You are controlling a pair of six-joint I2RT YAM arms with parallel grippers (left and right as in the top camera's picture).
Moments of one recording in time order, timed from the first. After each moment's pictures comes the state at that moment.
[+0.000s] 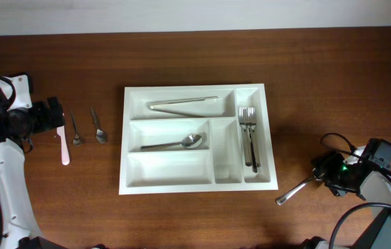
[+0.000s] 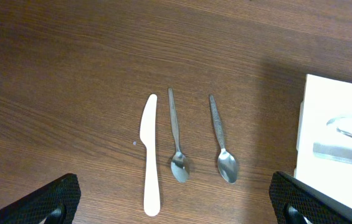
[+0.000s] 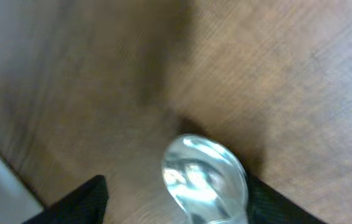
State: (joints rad) left arm 0.46 1.47 1.32 -0.79 0.18 0.18; right arm -0.59 1.44 0.61 -0.46 -0.38 0.39
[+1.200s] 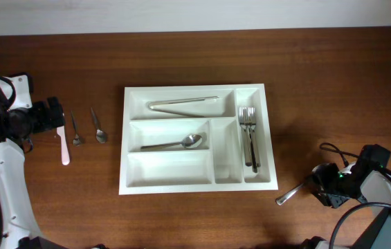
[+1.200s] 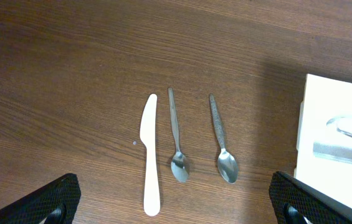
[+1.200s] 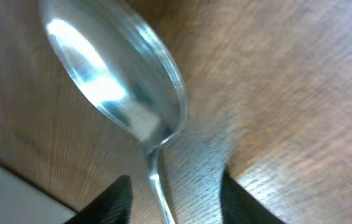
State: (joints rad) left arm 0.46 1.47 1.32 -0.79 0.18 0.18; right arm -0.59 1.44 0.62 -0.71 -0.37 0.51
